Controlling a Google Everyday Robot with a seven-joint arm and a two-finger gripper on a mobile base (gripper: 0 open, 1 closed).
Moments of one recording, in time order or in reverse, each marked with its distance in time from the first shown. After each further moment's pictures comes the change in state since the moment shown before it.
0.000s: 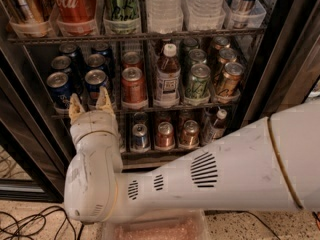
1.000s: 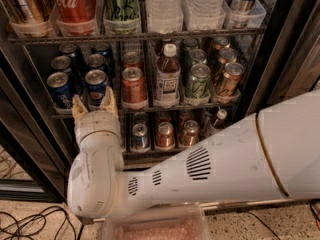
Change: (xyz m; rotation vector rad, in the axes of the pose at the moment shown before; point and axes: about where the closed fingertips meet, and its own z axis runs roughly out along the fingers) arm -0.011 0.008 0.009 -0.028 0.000 -0.003
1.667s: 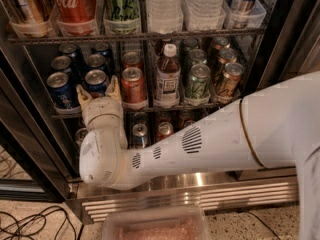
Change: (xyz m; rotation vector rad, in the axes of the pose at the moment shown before) arm -0.011 0.014 0.055 0.010 0.027 -0.018
